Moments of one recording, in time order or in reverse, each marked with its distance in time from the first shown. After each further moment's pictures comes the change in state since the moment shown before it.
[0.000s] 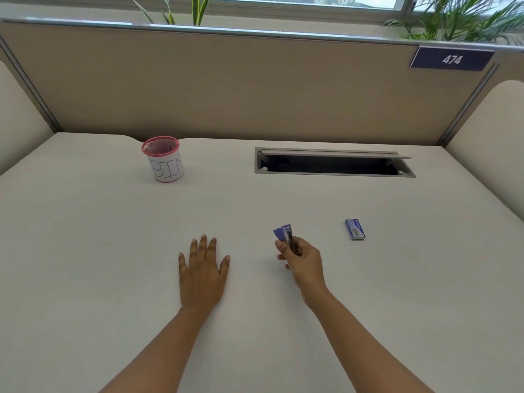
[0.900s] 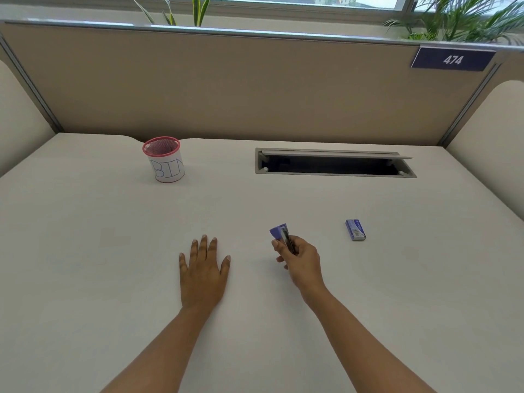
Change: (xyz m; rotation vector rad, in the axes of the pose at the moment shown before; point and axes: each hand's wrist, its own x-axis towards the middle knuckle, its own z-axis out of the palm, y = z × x) left_hand 0.000 0.000 0.001 0.001 0.020 0.003; right_hand 0.005 0.000 0.003 -0.093 -0.023 -0.039
